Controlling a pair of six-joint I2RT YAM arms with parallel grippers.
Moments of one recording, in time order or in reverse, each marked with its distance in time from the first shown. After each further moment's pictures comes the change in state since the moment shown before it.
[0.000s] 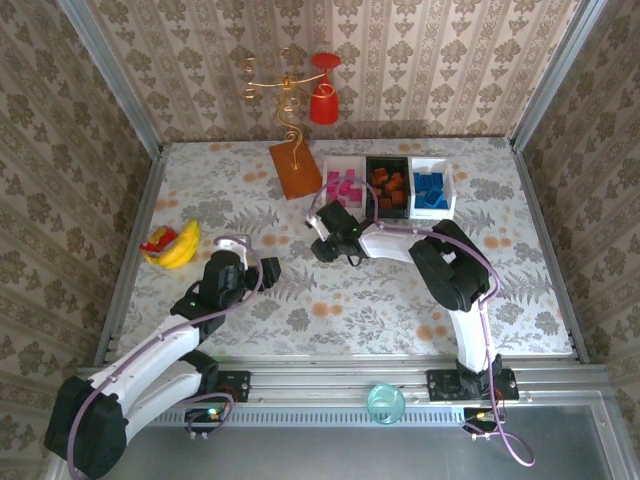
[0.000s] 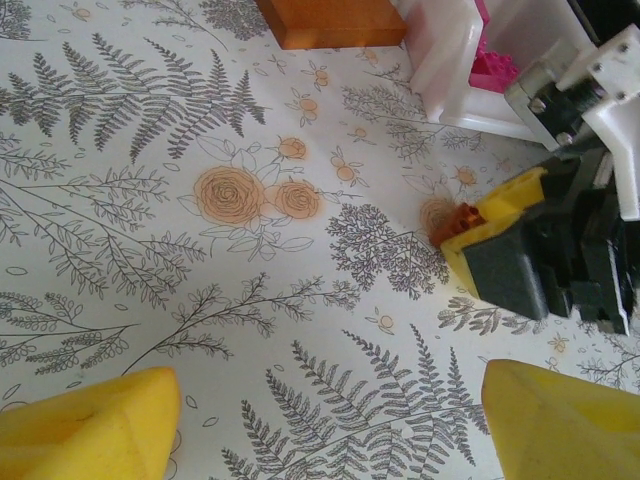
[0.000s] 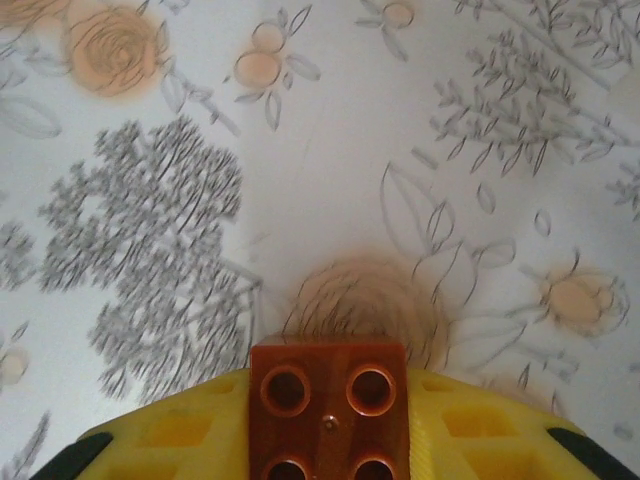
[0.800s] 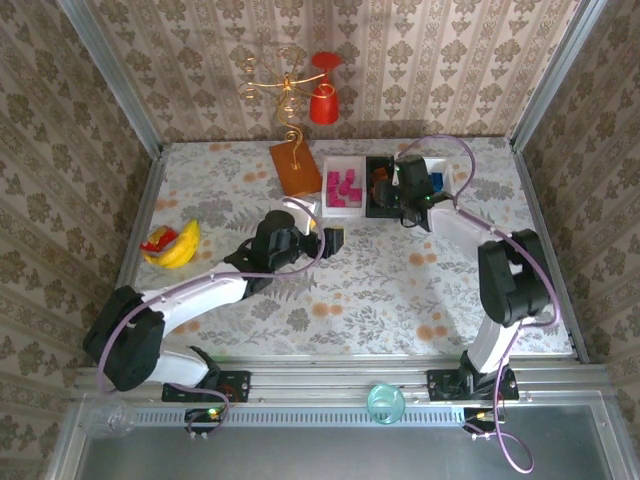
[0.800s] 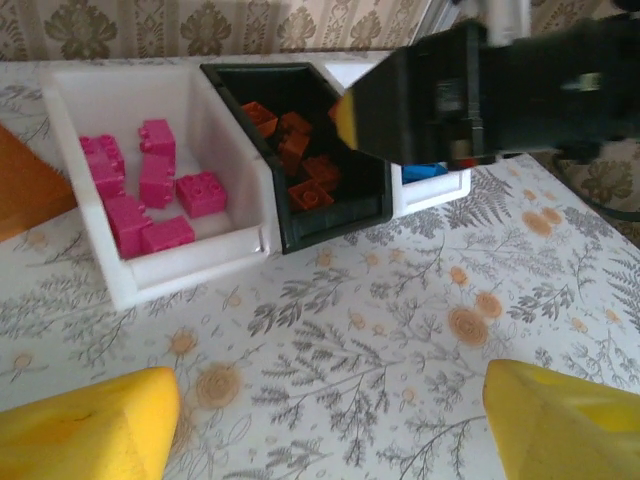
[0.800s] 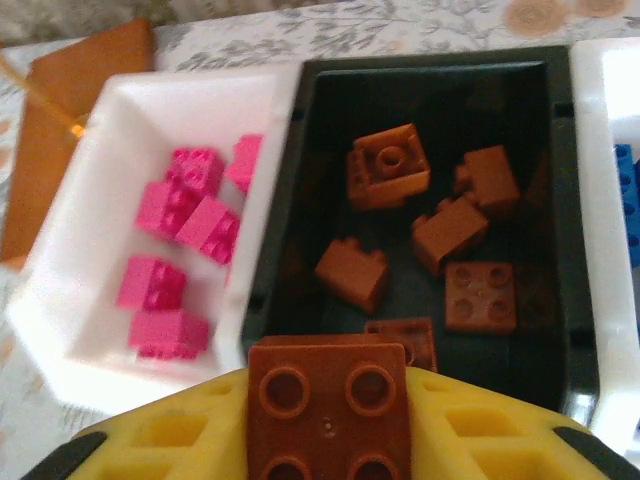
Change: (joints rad) left arm -0.242 0.529 0.419 0.306 0.117 0.150; right arm -0.390 -0.238 -0.033 0.074 0.070 0.307
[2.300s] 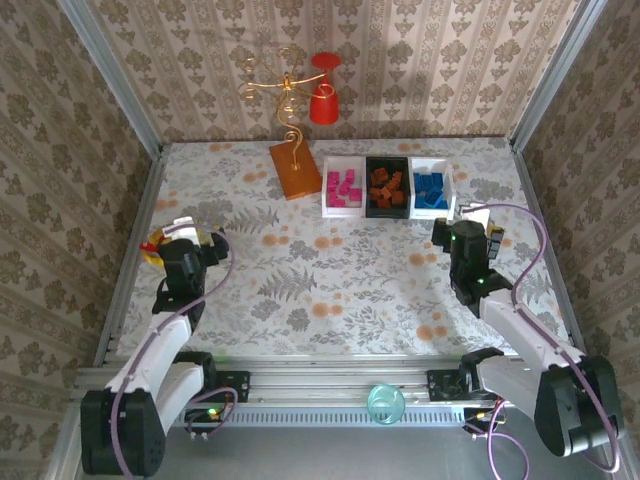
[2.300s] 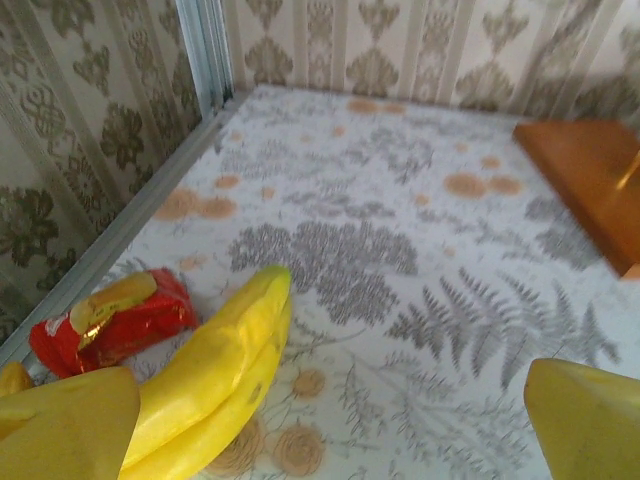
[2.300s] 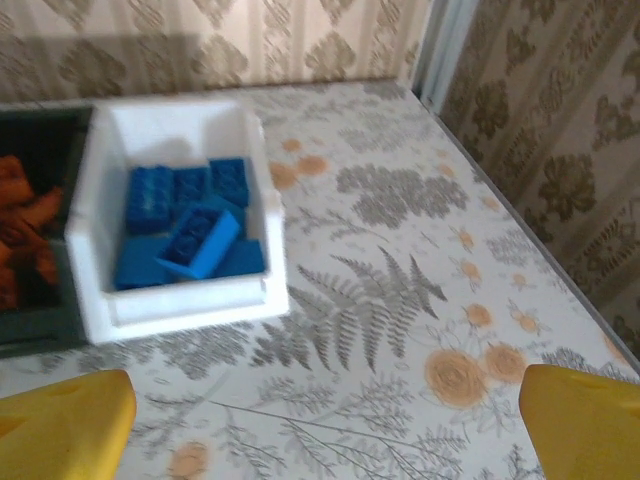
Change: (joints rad) left arm 0.682 -0.477 -0.425 -0.053 -0.286 0.208; right arm -0.117 -0.755 -0.776 0.235 0.494 -0.179
